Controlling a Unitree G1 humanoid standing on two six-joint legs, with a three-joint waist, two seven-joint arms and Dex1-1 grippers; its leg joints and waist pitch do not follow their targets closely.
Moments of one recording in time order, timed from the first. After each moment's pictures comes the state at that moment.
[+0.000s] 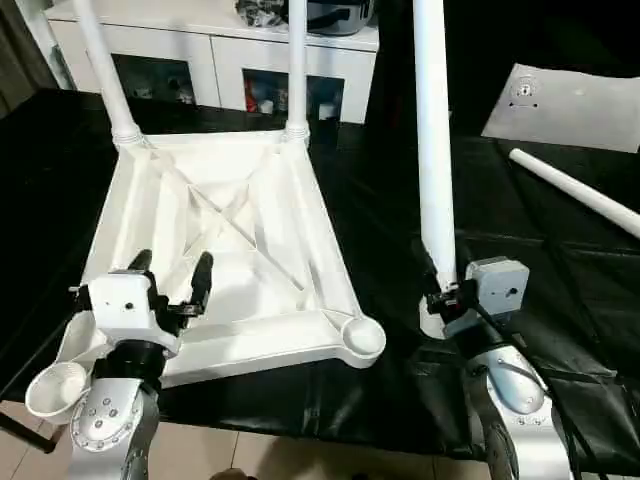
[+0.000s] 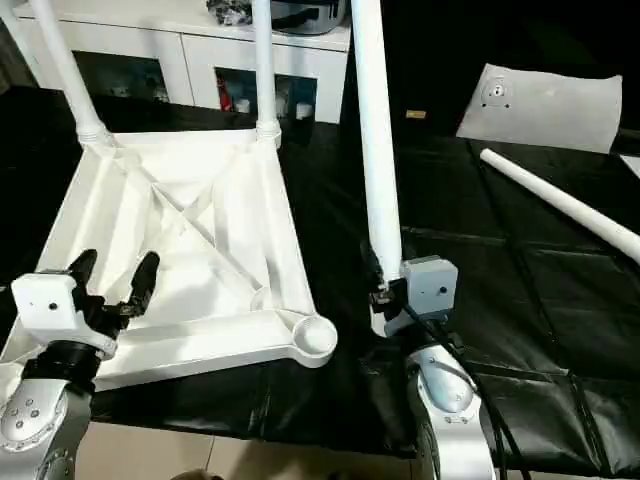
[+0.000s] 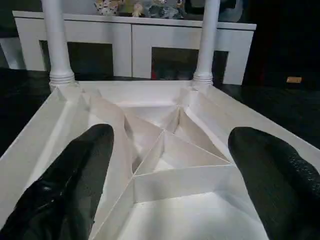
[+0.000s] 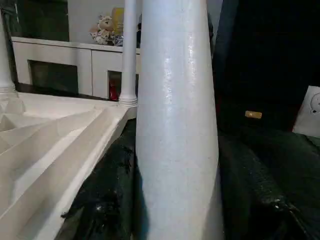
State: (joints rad) left arm 0.18 0.11 0.13 -0.30 -0.13 0.05 -0.16; right arm 0.06 -0.02 0.01 -0.13 0.03 -0.08 0.22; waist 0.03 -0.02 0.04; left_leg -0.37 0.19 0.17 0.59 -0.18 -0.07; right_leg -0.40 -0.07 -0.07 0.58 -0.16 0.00
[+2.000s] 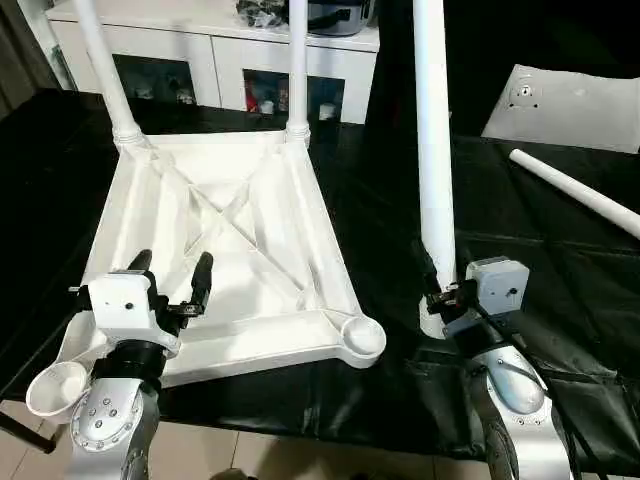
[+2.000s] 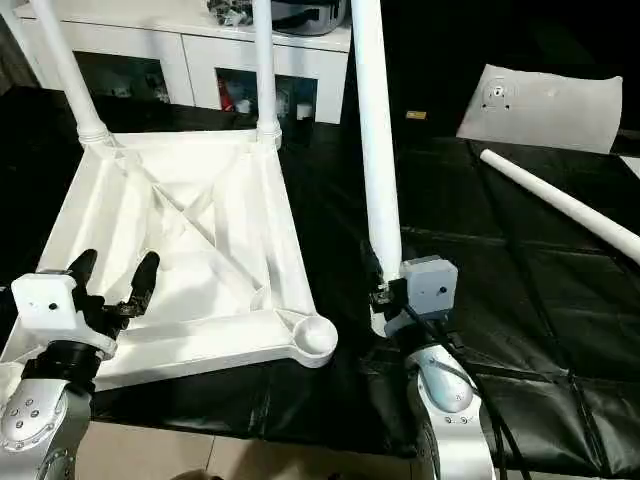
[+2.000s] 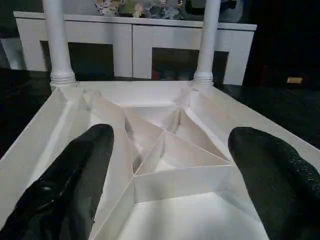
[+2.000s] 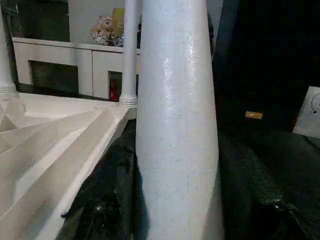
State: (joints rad) left arm 0.18 0.11 0.13 -0.30 -0.13 0.05 -0.16; right arm 0.06 -0.02 0.01 -0.13 0.03 -0.08 0.22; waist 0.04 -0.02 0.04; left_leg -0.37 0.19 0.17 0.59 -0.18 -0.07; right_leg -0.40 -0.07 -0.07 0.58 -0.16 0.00
